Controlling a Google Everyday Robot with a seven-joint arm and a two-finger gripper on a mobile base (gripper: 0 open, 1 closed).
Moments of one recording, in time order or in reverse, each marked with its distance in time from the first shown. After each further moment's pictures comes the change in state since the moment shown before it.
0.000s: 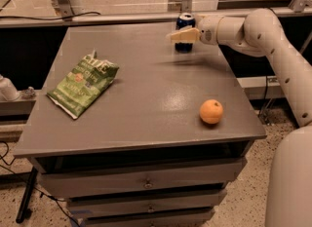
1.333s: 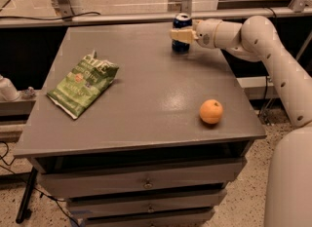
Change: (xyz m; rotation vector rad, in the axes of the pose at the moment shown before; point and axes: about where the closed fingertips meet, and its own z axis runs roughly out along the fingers) arm 0.010 -0.003 0.010 -0.001 -0.040 0.009
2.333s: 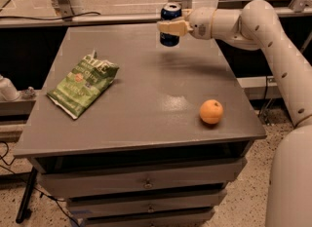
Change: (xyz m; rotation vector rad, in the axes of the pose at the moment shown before) arm -0.052 0.065 0.001 -0.194 -0.039 -0.054
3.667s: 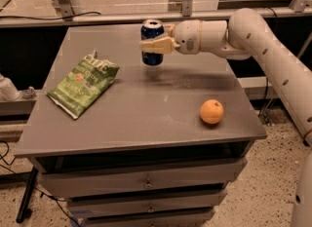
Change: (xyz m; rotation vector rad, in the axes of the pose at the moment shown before) arm 0.009 0.105 0.014 -0.225 0.023 0.021
